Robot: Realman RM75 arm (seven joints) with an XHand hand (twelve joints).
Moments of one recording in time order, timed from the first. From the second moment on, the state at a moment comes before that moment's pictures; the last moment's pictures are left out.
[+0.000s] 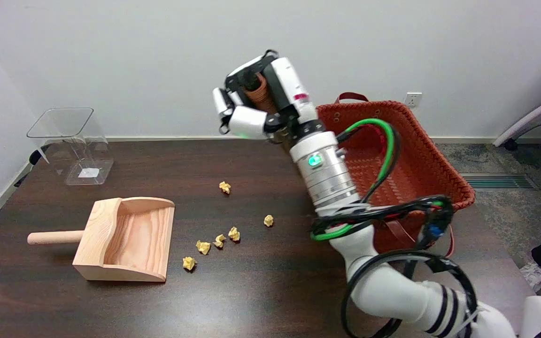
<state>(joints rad) 0.22 -1.23 0.81 -1.75 -1.88 0.79 0.01</state>
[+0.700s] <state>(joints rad) 0.26 -1.37 0.73 -1.50 -1.88 0.83 -0.02</state>
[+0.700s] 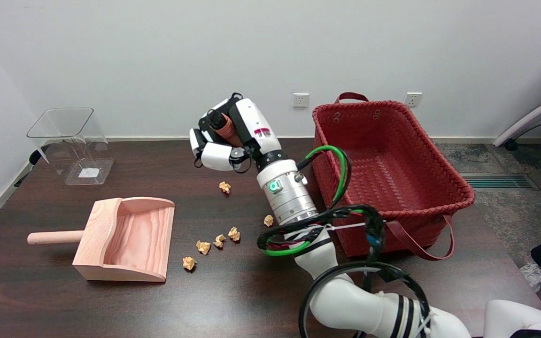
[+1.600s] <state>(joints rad) 0.23 -1.44 0.70 -1.36 -1.79 1.00 -0.12</state>
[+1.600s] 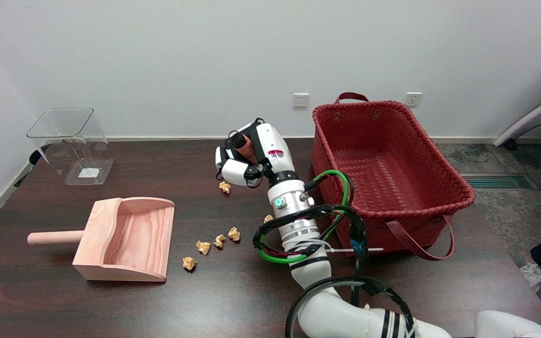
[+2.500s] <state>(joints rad) 0.24 -1.54 0.68 -1.20 -1.71 1.02 -0.11</state>
